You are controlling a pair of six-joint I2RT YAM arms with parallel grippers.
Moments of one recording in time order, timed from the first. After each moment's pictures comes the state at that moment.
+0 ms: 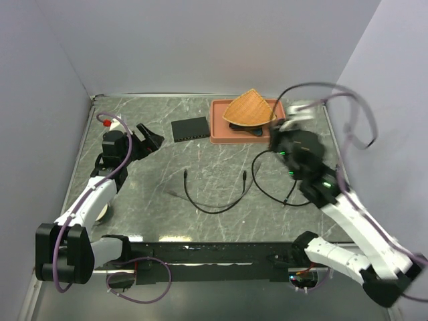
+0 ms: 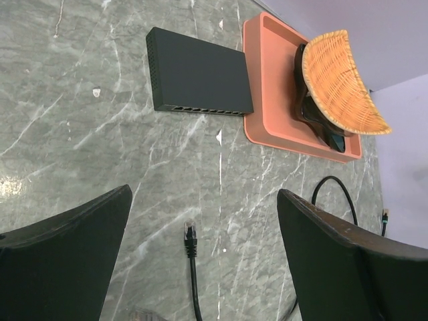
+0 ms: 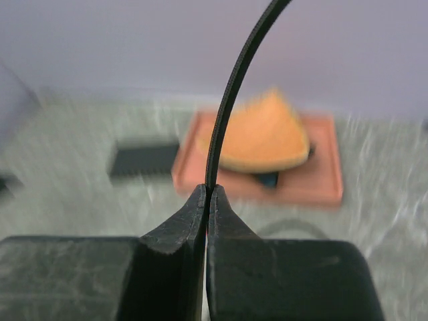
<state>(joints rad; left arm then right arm) -0.09 1.16 0.71 0.11 0.21 -0.65 0.63 0.90 1.09 -0.25 0.43 0.13</state>
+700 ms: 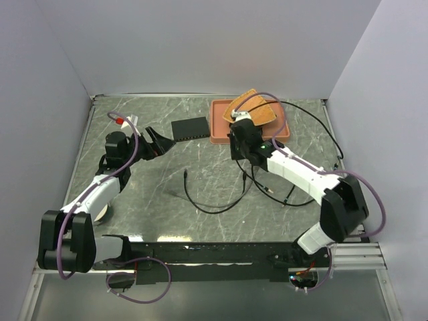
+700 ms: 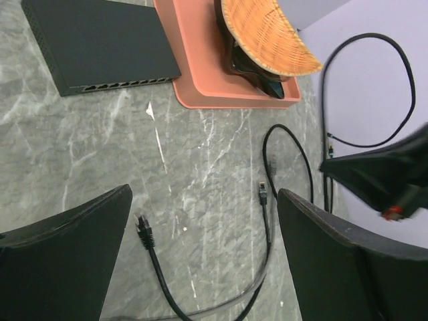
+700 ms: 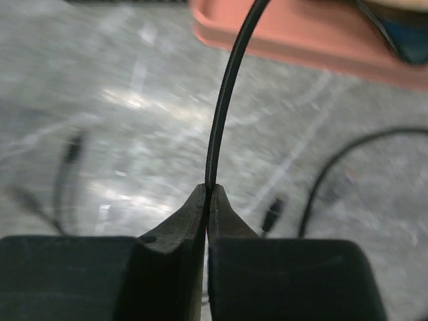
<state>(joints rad) -0.09 1.25 0.66 0.32 0.51 -0.66 0.63 1.50 1.18 -0.36 0.20 0.32</state>
